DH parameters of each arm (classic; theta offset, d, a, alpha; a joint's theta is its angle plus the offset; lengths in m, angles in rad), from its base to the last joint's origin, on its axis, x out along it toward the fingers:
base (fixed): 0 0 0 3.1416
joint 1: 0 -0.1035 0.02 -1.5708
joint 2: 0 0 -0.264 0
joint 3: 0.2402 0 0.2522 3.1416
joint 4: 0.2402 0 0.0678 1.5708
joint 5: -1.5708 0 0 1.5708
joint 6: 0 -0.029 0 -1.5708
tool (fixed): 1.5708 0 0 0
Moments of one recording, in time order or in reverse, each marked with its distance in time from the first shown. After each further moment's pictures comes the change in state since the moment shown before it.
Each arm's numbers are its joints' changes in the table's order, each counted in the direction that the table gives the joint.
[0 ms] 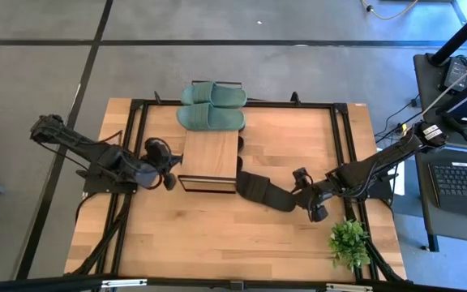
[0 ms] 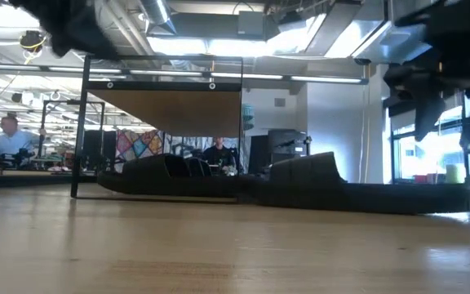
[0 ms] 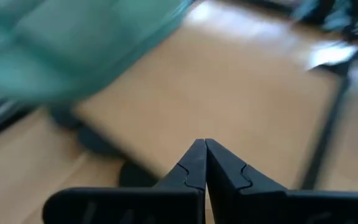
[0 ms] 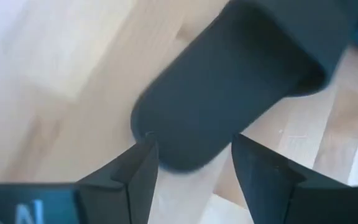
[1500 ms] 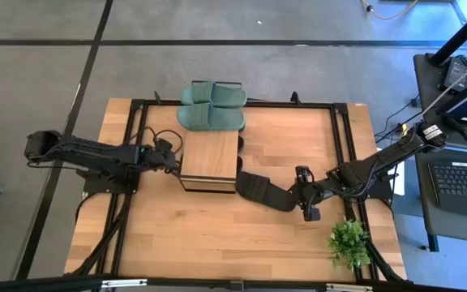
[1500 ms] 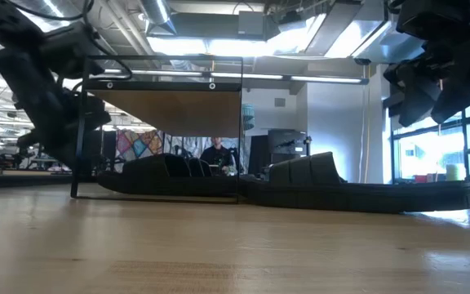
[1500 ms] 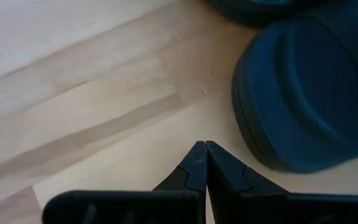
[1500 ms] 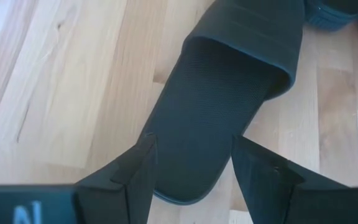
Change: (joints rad) left arm -0.497 -0.150 -0.393 -0.214 -0.357 0.231; right arm 0.002 0.001 0.049 -0.030 -0.045 -0.322
